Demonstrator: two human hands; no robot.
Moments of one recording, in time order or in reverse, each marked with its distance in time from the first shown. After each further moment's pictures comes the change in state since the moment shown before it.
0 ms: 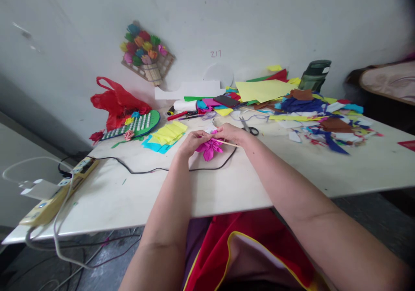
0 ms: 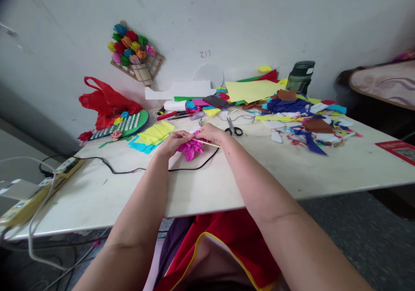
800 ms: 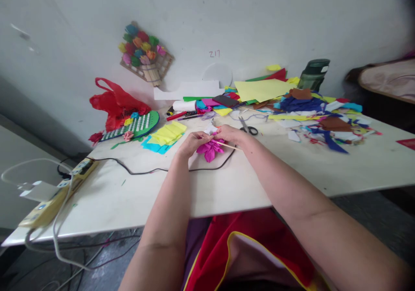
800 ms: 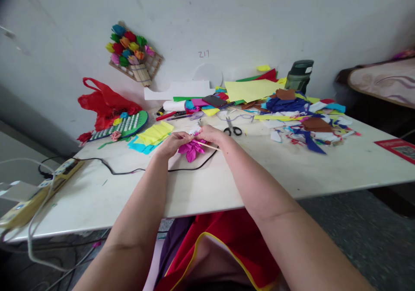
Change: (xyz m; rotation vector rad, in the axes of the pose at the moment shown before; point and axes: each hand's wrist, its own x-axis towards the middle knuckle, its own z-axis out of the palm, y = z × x) left_hand -0.002 0.004 0.003 0.047 -0.039 0.003; right_hand 0.003 0.002 0.003 -0.004 0.024 0.031
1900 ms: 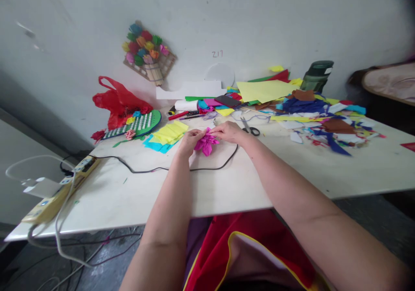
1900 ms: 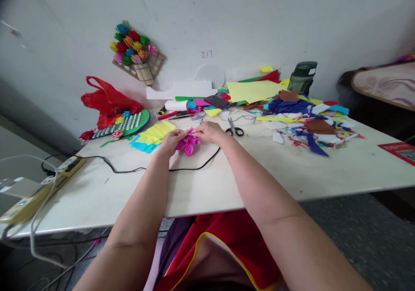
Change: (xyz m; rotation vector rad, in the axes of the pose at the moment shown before) left_hand 0.006 -0.010 -0.005 -0.149 0.279 -0.039; right_hand -0.001 -0.002 -0.013 -0.726 0.118 -0.473
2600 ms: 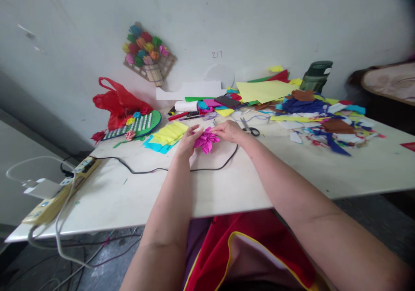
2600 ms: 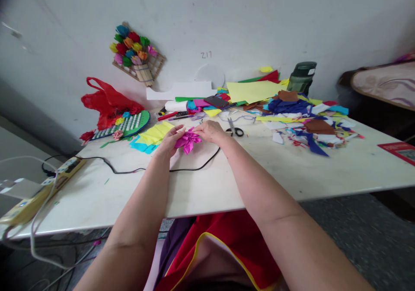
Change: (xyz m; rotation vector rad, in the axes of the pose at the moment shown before) left_hand -0.004 0.007 0.003 -0.274 0.061 -0.054; right_hand 0.003 0.006 0.004 -0.031 0.067 0.004
